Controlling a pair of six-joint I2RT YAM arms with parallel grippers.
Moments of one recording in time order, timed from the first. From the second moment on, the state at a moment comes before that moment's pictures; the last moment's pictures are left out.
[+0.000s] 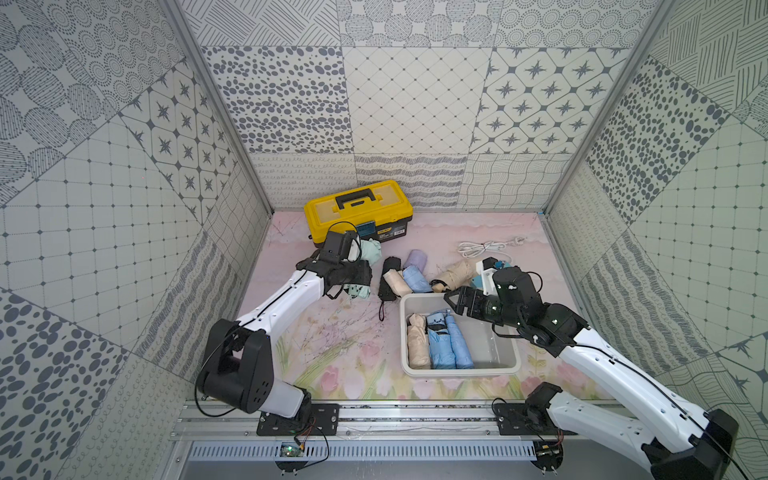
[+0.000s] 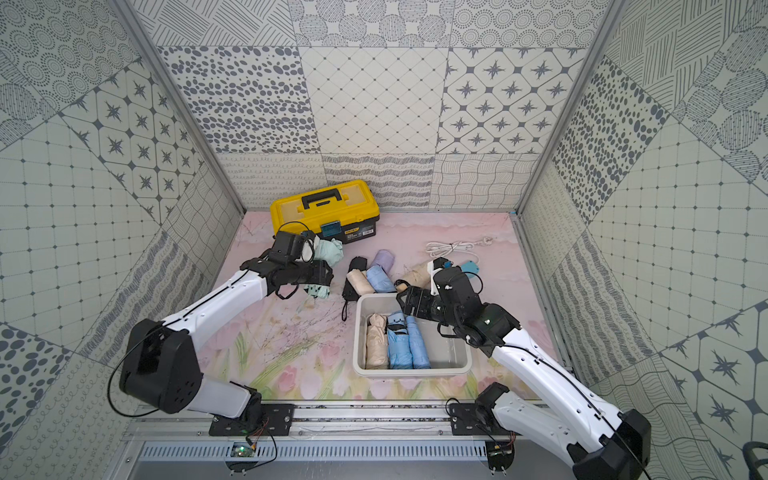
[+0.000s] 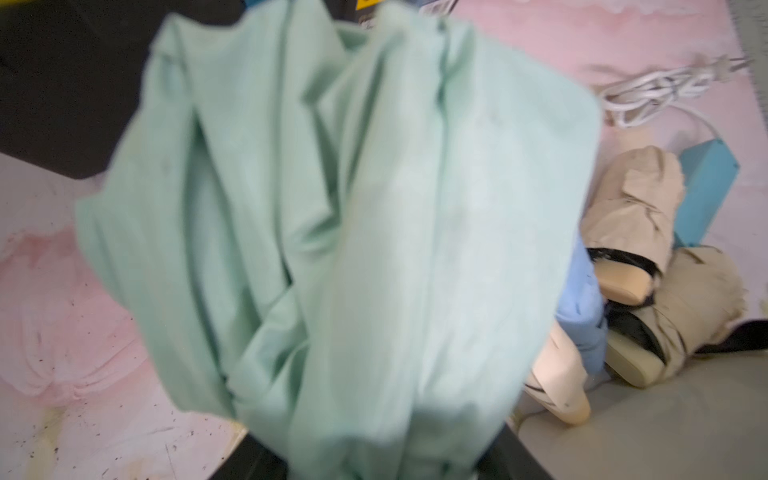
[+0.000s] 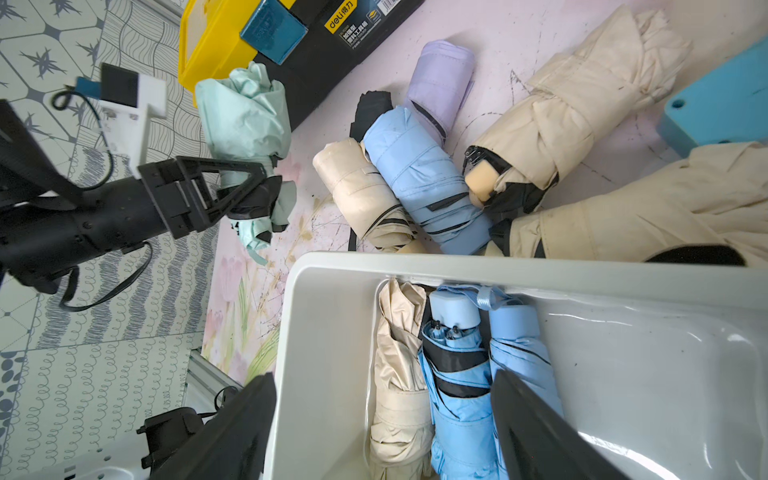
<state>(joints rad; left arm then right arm) -0.29 1.44 1.08 -0.48 0.15 -0.22 0.65 0.95 0.87 -0.58 -0.12 0.77</state>
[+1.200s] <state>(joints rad) -0.65 1.23 1.19 -0.58 0.39 0.38 0.69 1.24 1.11 -0.25 -0.49 0.84</state>
